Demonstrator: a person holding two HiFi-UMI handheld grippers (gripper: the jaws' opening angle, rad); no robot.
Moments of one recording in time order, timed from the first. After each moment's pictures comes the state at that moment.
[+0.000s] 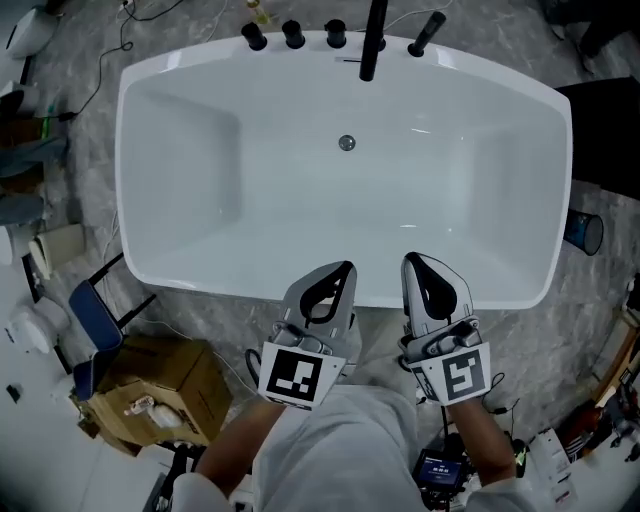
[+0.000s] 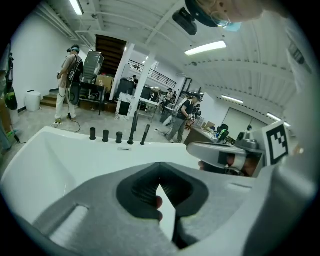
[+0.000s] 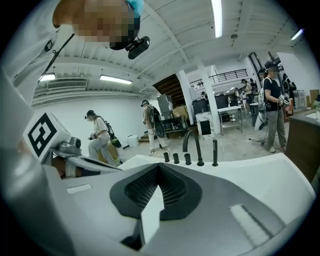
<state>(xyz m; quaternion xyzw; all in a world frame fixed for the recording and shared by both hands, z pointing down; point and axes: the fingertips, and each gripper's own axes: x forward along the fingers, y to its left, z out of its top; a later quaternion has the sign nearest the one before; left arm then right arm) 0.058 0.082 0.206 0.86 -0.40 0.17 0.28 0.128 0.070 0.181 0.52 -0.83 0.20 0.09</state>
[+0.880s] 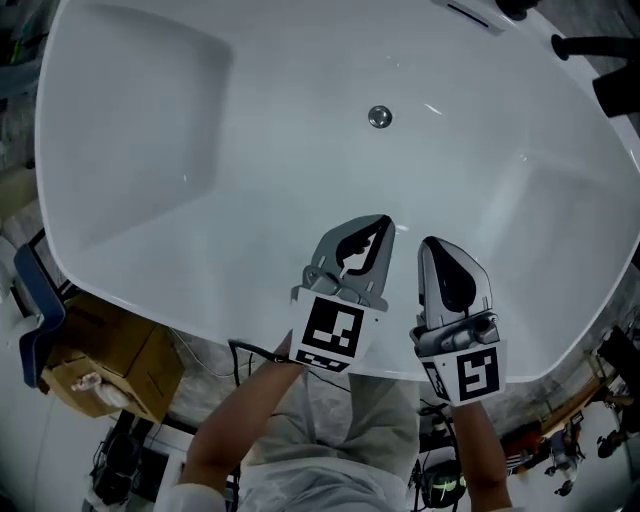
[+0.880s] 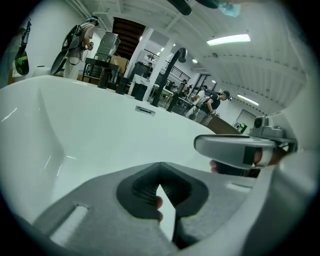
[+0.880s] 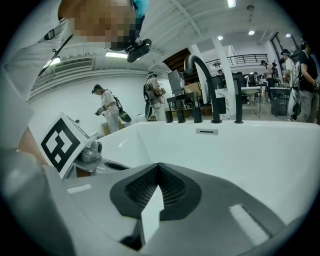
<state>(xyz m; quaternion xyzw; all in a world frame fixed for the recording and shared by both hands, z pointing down) 0.048 -0.004 0.512 0.82 -0.41 0.19 0.34 0.078 -0.008 0.453 0.43 -0.86 0.22 0.17</state>
